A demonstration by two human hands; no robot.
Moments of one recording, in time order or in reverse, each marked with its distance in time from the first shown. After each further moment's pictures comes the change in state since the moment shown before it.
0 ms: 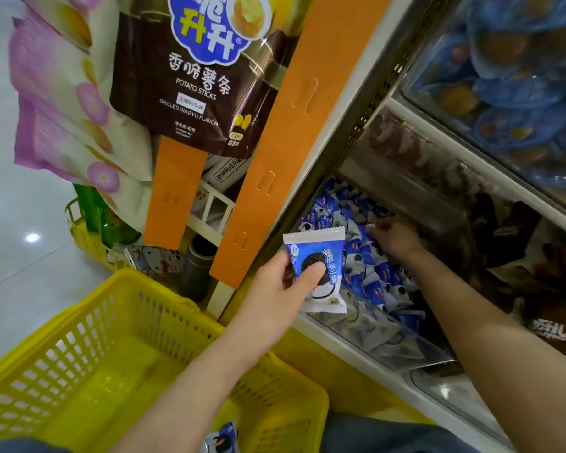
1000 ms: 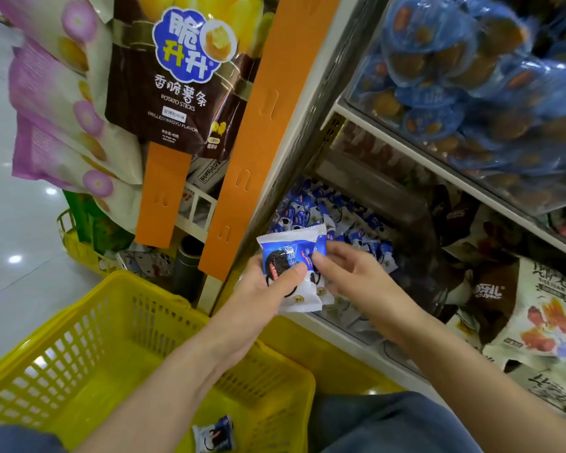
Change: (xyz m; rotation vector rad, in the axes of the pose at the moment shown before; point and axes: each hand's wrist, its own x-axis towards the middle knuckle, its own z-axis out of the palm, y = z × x) left_hand -0.036 0.015 0.008 -0.142 -0.091 -0.136; right_hand -0.170 -0.027 -0.009 0.636 -0.302 -0.245
